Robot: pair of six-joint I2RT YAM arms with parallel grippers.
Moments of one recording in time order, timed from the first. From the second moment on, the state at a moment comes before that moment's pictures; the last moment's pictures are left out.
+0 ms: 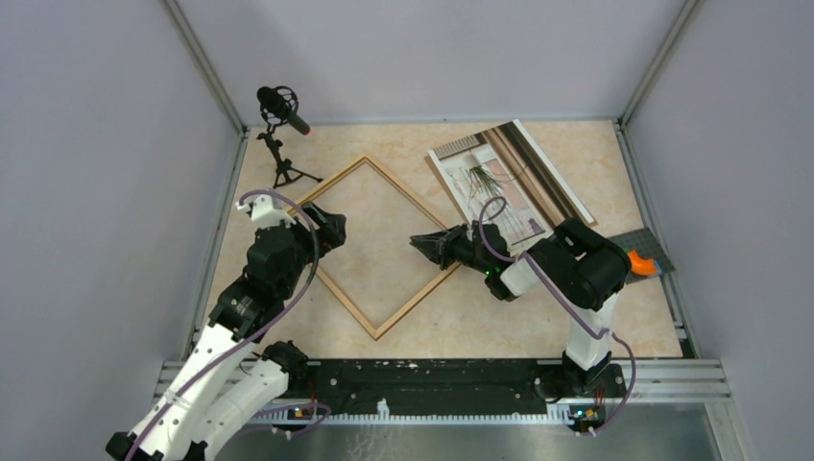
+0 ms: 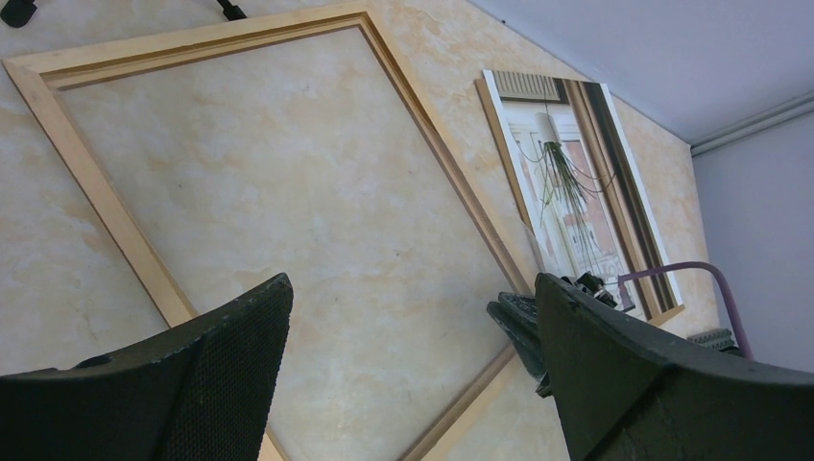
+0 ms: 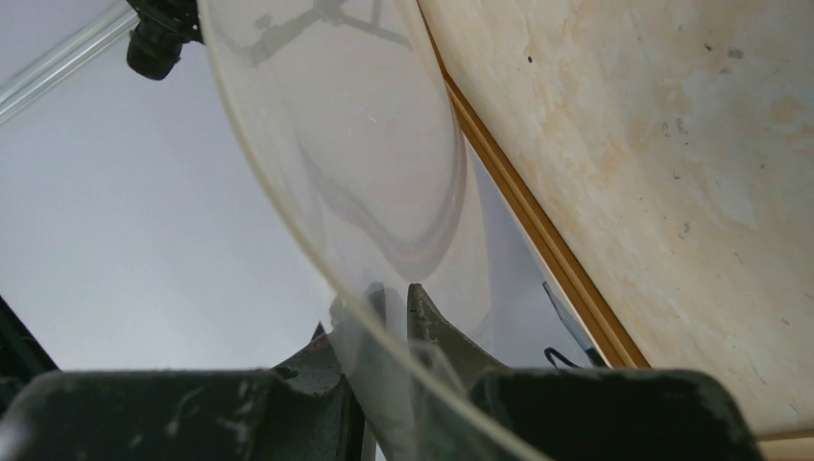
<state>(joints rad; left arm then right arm) -0.49 0.63 0.75 -0.42 -0.36 -0.72 0.69 1.89 0.58 1.08 -0.27 1.95</state>
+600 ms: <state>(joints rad) -0.49 0.62 0.73 -0.43 -0.35 -0.73 0.69 1.87 0.61 0.85 -0.26 1.67</state>
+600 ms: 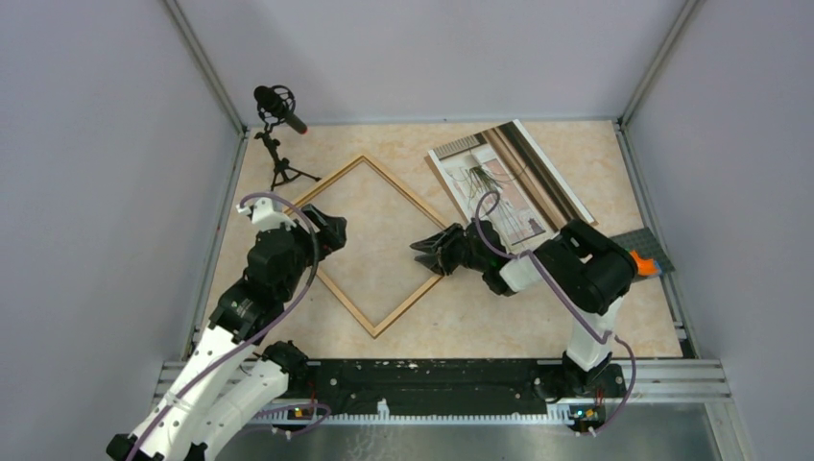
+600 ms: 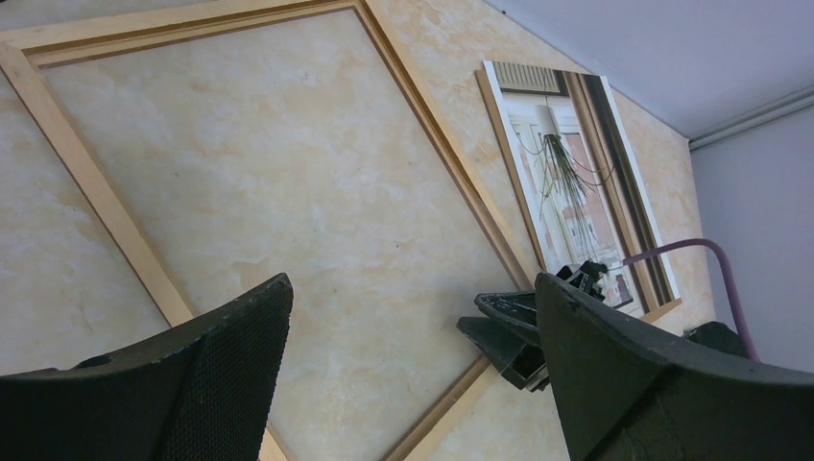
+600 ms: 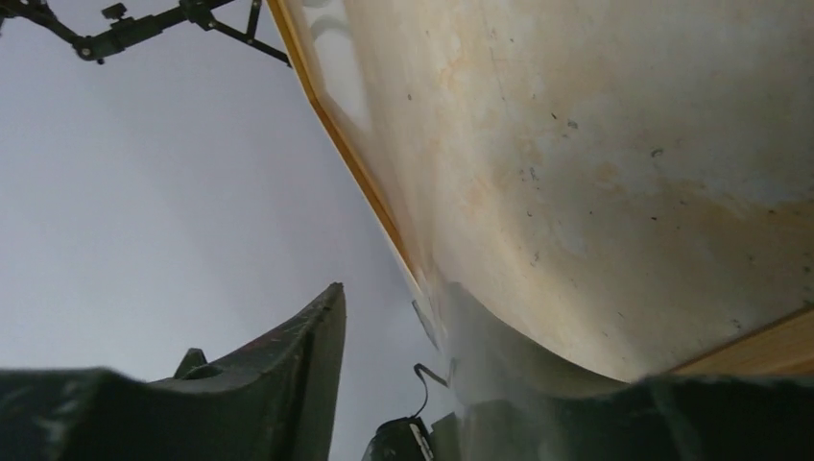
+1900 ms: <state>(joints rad) -0.49 0.64 0.72 -0.43 -0.25 -0.69 0.68 1.21 0.91 -0.41 -0.16 0.56</state>
